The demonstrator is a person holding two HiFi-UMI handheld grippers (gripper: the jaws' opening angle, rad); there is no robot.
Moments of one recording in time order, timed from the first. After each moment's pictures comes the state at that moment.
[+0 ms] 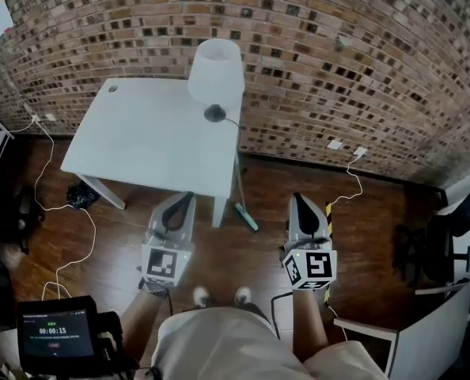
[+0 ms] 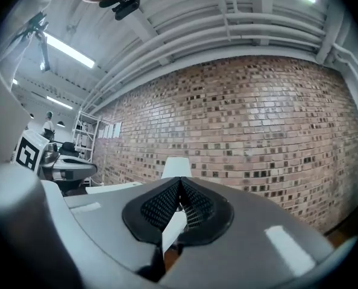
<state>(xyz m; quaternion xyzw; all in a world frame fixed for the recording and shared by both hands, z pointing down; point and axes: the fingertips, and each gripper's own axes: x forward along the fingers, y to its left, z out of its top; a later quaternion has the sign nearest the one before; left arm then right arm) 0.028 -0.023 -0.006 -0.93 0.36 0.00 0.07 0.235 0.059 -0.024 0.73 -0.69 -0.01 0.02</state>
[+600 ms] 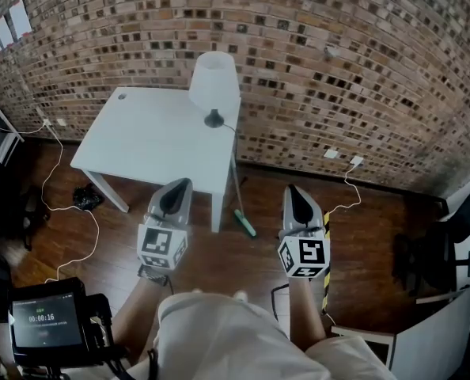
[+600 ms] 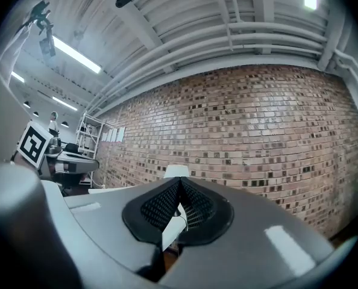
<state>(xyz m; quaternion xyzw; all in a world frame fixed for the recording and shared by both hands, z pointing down) 0.030 0.011 -0.039 -0.92 0.39 0.02 0.05 0.246 0.100 -0.053 0.72 -0.69 -0.04 0.01</state>
